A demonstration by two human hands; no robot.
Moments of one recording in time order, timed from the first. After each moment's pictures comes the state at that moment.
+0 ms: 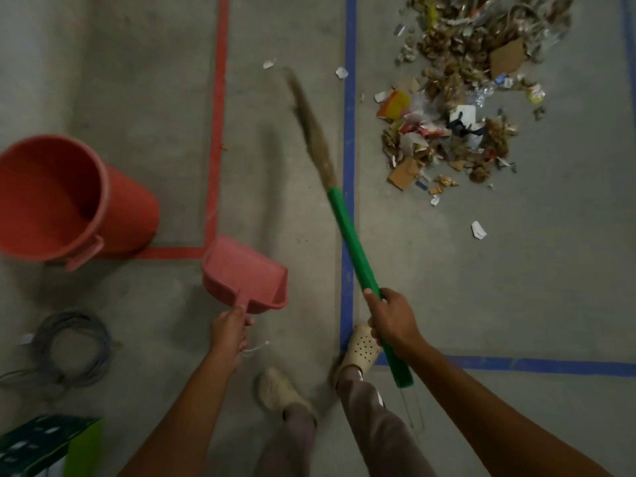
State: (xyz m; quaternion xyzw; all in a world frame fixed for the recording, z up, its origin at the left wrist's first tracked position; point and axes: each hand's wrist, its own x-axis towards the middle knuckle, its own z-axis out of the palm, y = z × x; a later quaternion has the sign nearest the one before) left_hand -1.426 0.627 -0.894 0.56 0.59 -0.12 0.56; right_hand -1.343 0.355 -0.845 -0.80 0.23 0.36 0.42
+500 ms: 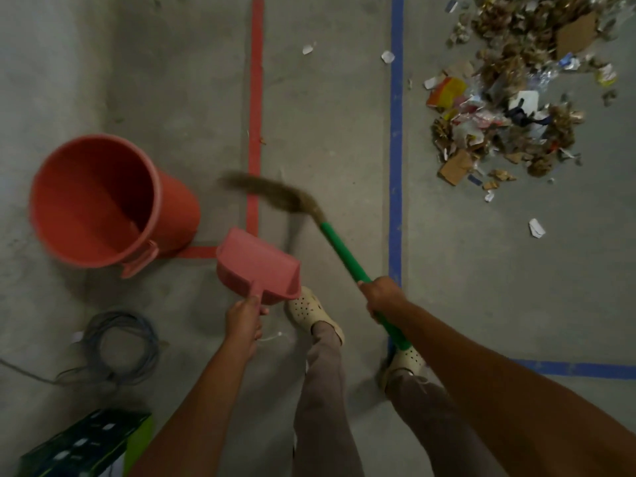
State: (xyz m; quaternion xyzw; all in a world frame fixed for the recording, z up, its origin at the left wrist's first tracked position) left_hand -1.400 0.769 -0.909 0.55 0.61 -0.13 0.56; right_hand -1.299 0.530 -0.916 -0.78 0.24 0.51 0.27
